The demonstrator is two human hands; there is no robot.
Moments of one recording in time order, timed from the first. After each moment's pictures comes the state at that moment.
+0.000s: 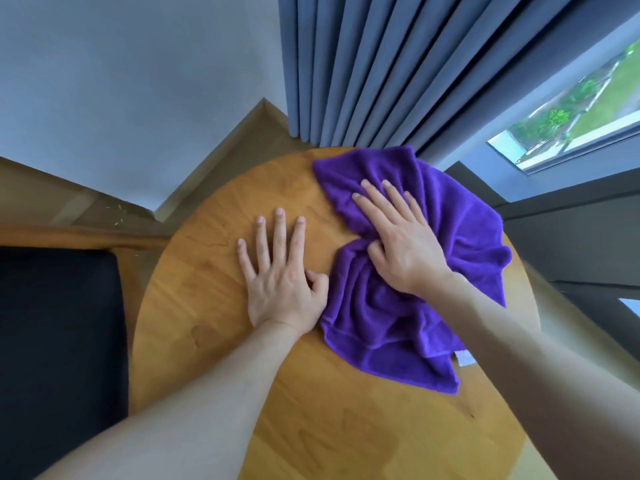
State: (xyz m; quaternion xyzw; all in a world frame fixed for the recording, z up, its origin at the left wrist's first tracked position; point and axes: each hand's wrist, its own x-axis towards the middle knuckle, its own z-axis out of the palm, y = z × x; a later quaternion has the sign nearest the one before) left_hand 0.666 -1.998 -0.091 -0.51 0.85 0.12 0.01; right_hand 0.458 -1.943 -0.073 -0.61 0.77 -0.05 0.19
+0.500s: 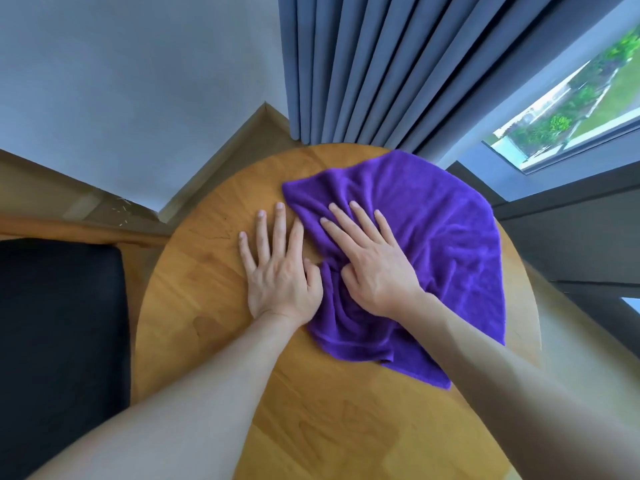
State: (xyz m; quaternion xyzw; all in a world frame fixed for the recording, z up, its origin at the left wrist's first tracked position) left_hand 0.671 -1.997 -0.091 -0.49 0.86 0.13 0.00; right_hand 0.509 -1.925 -0.073 -0.65 0.73 -0.05 0.20
